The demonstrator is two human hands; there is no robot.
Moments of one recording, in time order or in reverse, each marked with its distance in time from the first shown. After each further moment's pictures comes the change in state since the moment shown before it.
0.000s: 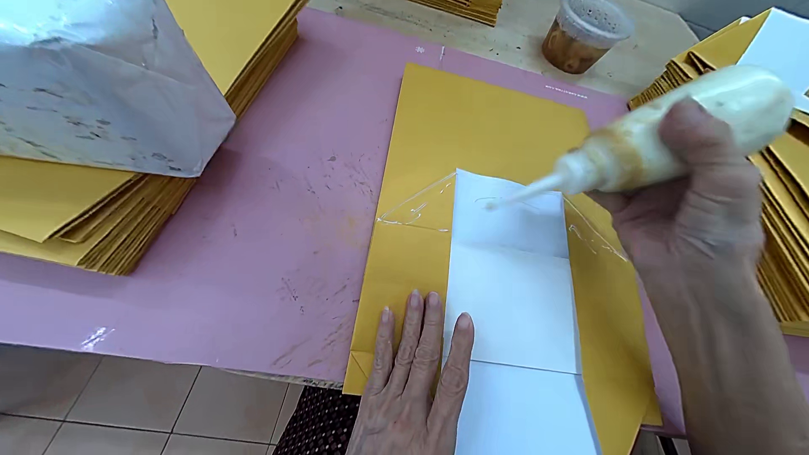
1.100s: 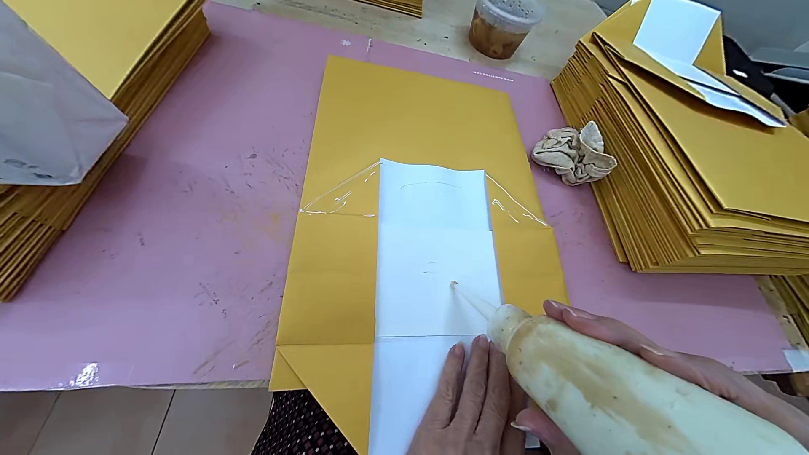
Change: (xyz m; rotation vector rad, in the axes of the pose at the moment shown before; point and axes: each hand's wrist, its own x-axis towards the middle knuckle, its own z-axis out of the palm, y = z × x) left_hand 0.006 0.070 0.025 -0.022 -0.104 0.294; right_hand -0.160 0.035 -0.091 -0.281 -0.355 -0.683
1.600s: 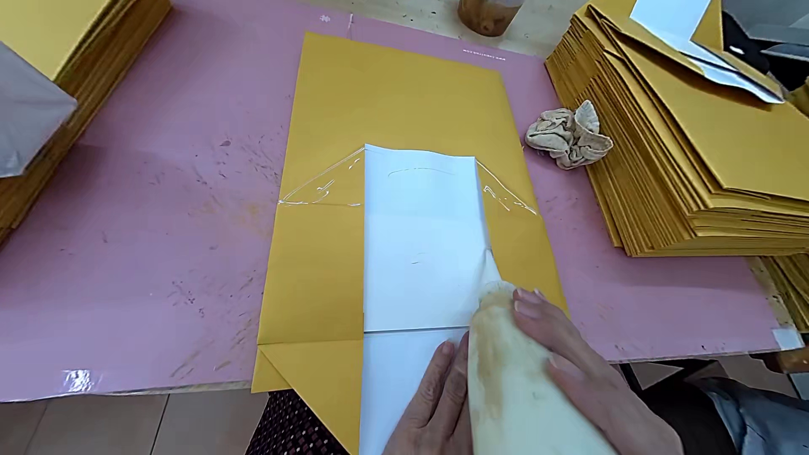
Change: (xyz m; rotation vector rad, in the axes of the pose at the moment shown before) left_hand -0.009 -0.008 -0.013 -0.067 -0.105 -0.005; right_hand -0.001 -0.007 0.029 -0.405 -0.074 -0.164
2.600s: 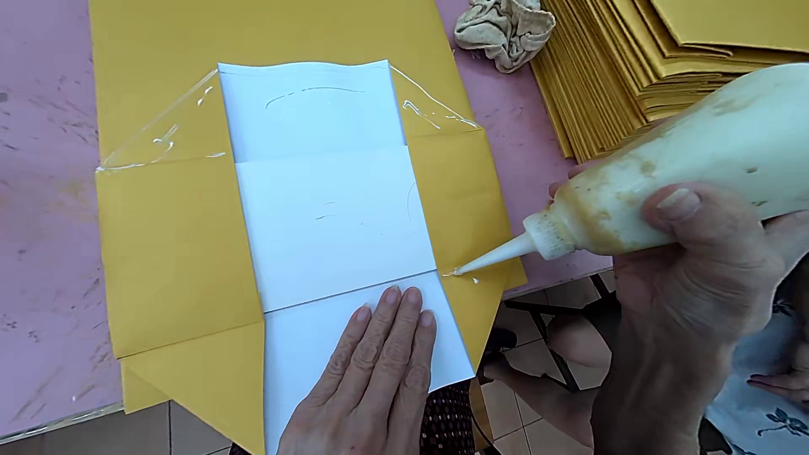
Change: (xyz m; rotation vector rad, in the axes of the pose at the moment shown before) left_hand -0.002 -0.011 -0.009 0.130 -0.092 0.059; right_hand 0.006 0.046 -0.071 0.401 0.520 0.622
